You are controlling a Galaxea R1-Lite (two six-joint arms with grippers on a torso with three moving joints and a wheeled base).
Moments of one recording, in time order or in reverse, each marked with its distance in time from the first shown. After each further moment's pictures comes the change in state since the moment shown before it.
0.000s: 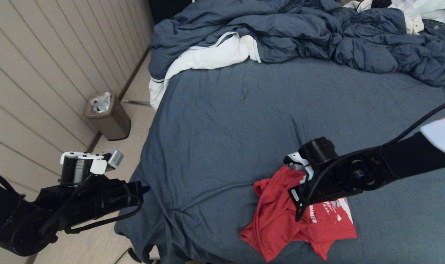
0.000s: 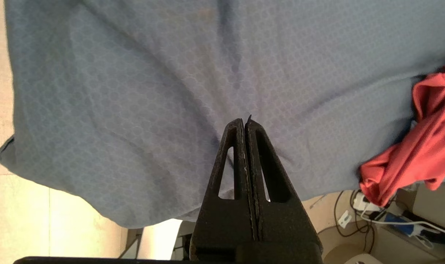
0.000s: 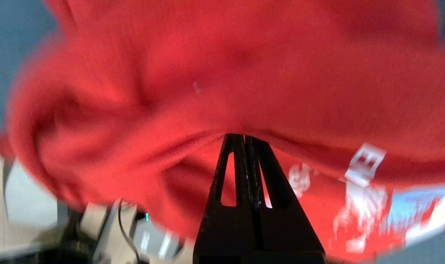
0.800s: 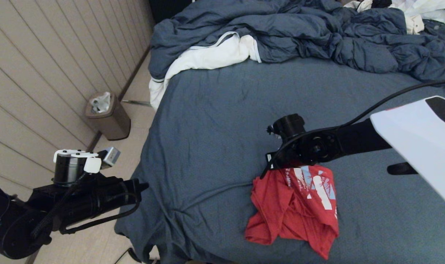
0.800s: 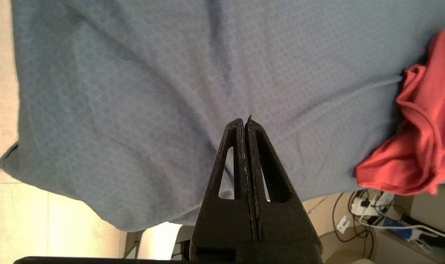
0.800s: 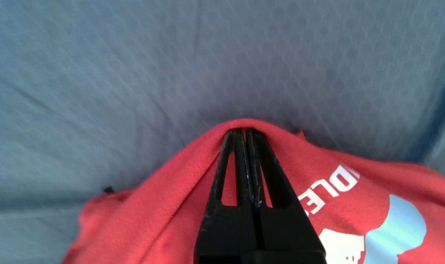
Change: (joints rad) left arm -0.001 -0.042 0.008 -0.002 0.000 0.000; right arm 0.036 0.204 -0.419 0.003 -0.170 0.143
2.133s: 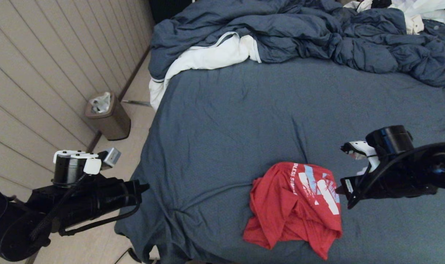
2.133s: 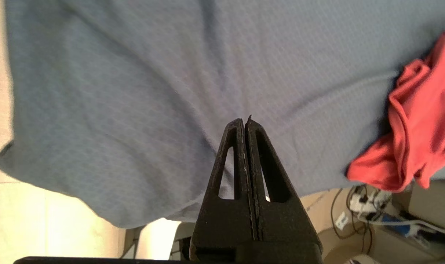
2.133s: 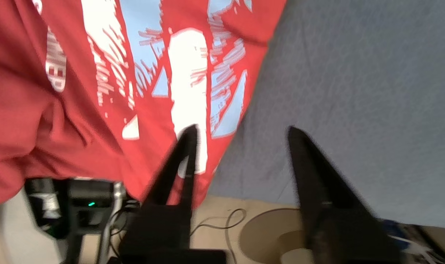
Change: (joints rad) left arm -0.013 -0.008 0.007 0.004 -0.001 -0.001; right arm -0.338 -0.451 0.572 0.007 0.199 -0.179
